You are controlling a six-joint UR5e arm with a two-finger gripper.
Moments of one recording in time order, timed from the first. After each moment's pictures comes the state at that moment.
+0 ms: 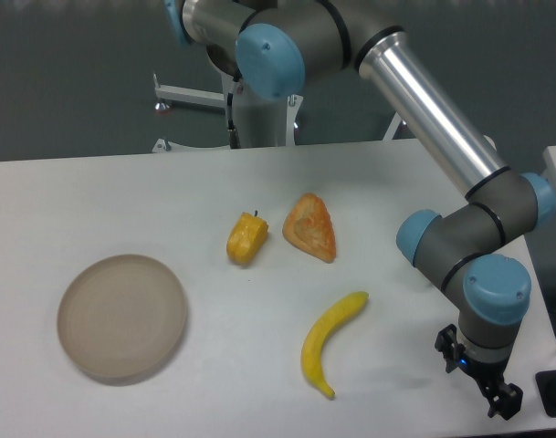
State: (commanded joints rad) arm 2.37 -2.65 -0.58 -1.19 1.59 1.53
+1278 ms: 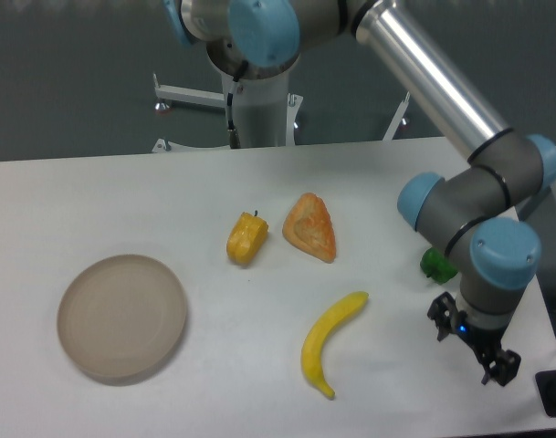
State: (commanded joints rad) arm 2.44 -2.39 -0.86 -1.34 1.53 1.49
